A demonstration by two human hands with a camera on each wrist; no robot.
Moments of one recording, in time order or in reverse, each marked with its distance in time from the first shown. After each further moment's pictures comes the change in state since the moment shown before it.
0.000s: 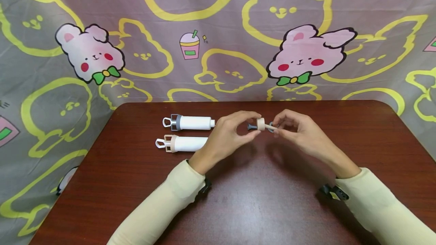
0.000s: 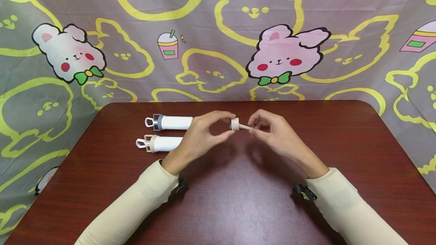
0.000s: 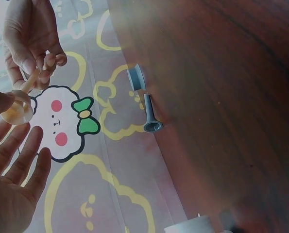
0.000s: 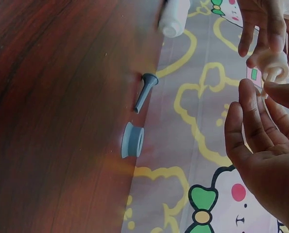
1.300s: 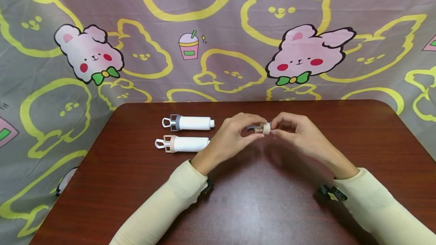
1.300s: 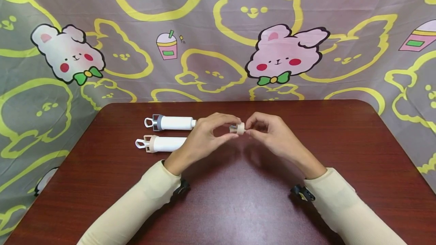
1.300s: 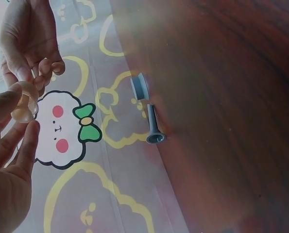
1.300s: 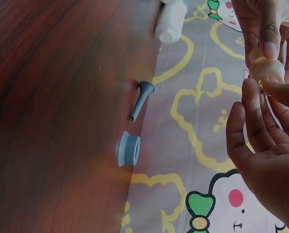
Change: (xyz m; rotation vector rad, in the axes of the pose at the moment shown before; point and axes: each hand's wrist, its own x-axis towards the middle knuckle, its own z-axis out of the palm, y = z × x) left_hand 0.004 0.002 0.006 -0.032 -0.072 0.070; right_hand -0.001 -0.004 0.003 0.044 -0.008 -0.033
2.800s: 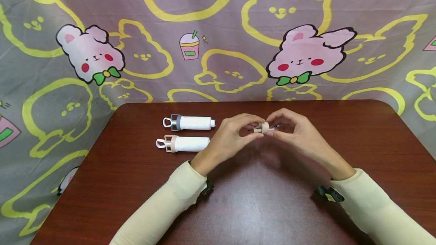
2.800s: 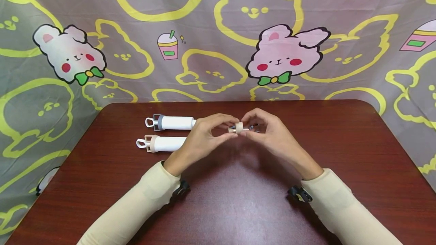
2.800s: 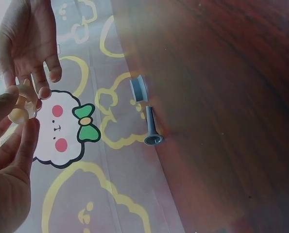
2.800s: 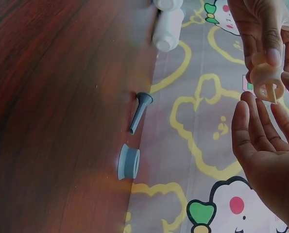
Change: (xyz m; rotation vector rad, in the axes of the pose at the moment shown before) left_hand -0.003 0.002 0.000 -0.138 0.027 -0.053; right_hand 0.000 -0.003 0.007 0.069 0.053 -0.015
